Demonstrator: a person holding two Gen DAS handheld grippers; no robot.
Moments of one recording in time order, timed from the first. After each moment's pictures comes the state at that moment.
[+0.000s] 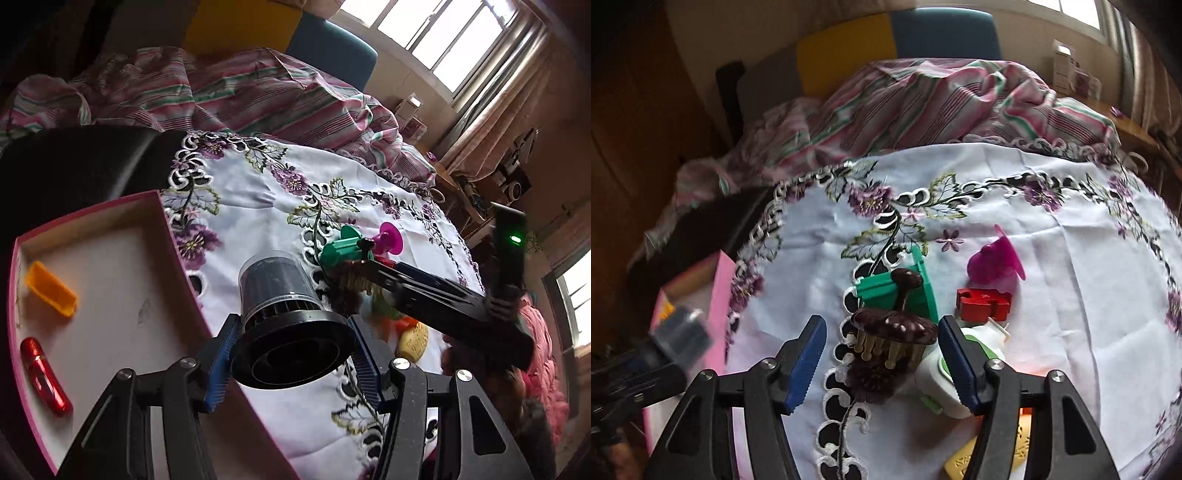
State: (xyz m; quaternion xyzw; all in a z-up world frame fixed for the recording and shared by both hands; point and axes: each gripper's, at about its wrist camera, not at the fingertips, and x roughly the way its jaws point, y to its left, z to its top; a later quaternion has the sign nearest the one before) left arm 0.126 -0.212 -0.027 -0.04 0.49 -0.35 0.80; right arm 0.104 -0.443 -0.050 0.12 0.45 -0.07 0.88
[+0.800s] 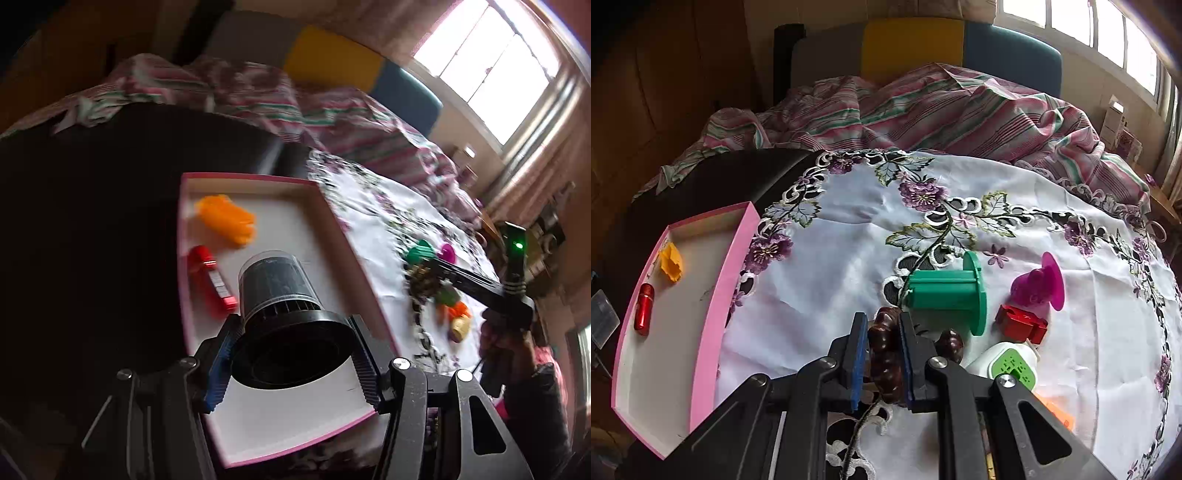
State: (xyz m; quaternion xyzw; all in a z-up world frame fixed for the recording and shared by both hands) left arm 0.082 -0.047 -0.029 -0.10 0.47 -0.23 0.85; right arm 0.107 -0.401 -0.049 0.05 0.45 -0.02 0.89
